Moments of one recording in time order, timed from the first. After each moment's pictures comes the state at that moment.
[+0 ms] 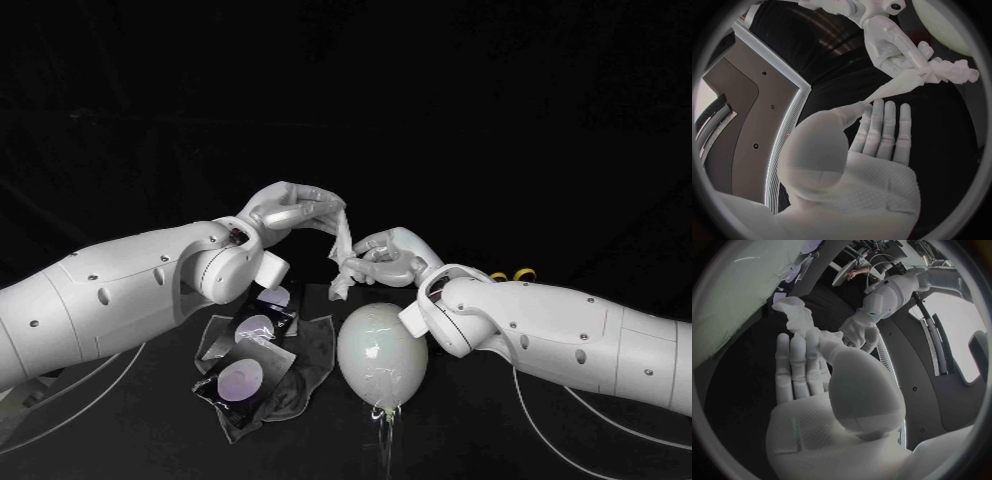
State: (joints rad) left arm 1.44 -0.65 -0.05 1.29 -0.23 -0.13 0.28; left_hand 1.28 -0.10 0.66 0.00 0.04 0.83 0.21 0.24 0.73 0.94 0.15 0.41 0.31 0.68 0.13 0.80 0.41 0.15 0.58 0.29 0.60 0.41; right arm 1.34 -0.59 -0.14 1.37 -0.54 -0.53 0.22; right_hand 1.42 0.00 0.48 0.07 0.04 0.97 0.14 0.34 0.46 1.17 0.07 0.53 0.43 0.91 0.04 1.09 0.57 0.17 0.85 0.16 0.37 0.78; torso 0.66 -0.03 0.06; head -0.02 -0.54
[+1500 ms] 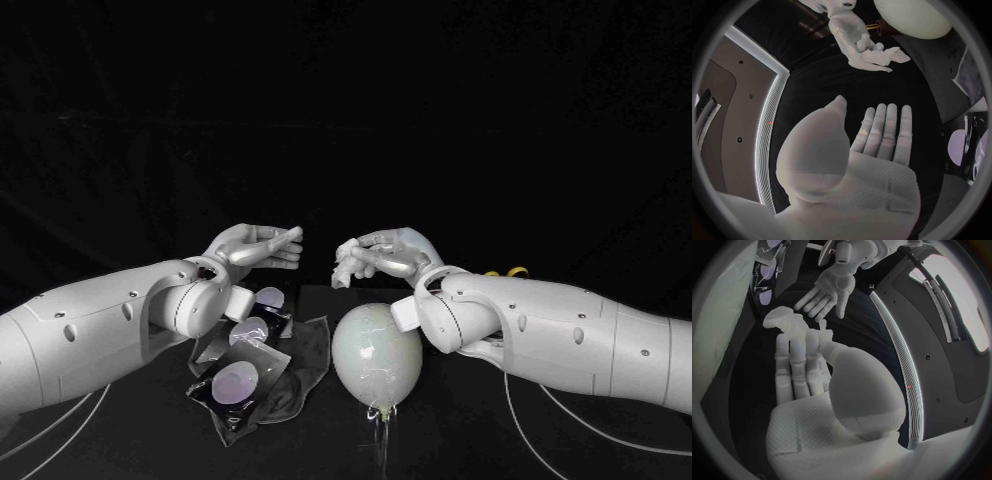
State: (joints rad) left arm 1.37 -0.74 -0.09 1.29 -0.16 -0.24 0.21; left_hand 1.34 -0.14 0.16 0.28 0.04 0.79 0.20 0.14 0.50 0.90 0.20 0.26 0.08 0.69 0.17 0.63 0.22 0.14 0.70 0.29 0.30 0.17; right arm 1.34 -0.60 -0.13 1.39 -0.19 -0.57 0.28; right_hand 1.41 0.00 0.49 0.06 0.04 0.96 0.13 0.35 0.46 1.17 0.07 0.54 0.44 0.91 0.04 1.11 0.56 0.15 0.84 0.16 0.40 0.83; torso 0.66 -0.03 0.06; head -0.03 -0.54
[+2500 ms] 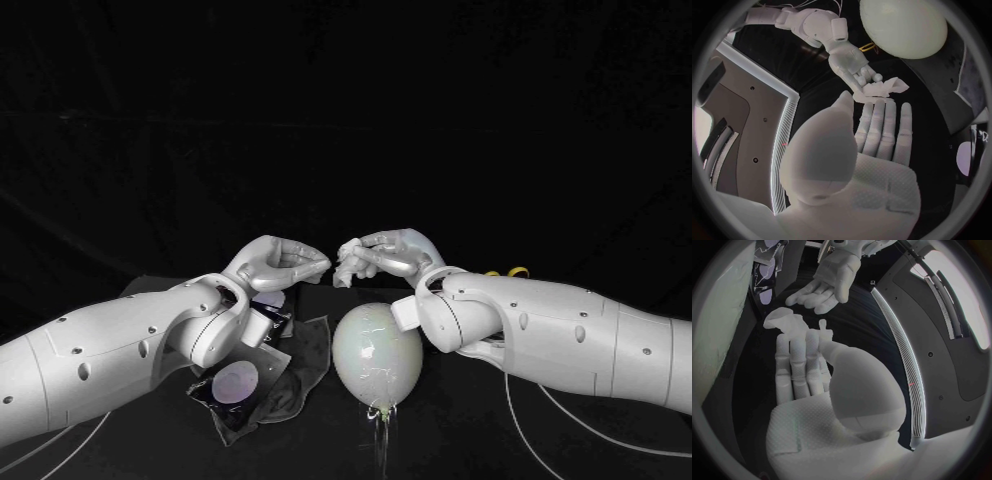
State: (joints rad) left arm 1.32 -0.74 -0.10 1.40 -0.41 -0.31 0.31; left_hand 1.50 -0.13 0.10 0.29 0.04 0.91 0.20 0.21 0.44 0.99 0.16 0.31 0.07 0.76 0.13 0.63 0.21 0.16 0.78 0.29 0.27 0.12; right arm 1.34 -0.60 -0.13 1.40 -0.16 -0.58 0.27; right_hand 1.41 0.00 0.50 0.05 0.05 0.96 0.14 0.35 0.46 1.16 0.07 0.54 0.45 0.91 0.04 1.11 0.56 0.16 0.84 0.16 0.41 0.85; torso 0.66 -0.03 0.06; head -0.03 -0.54
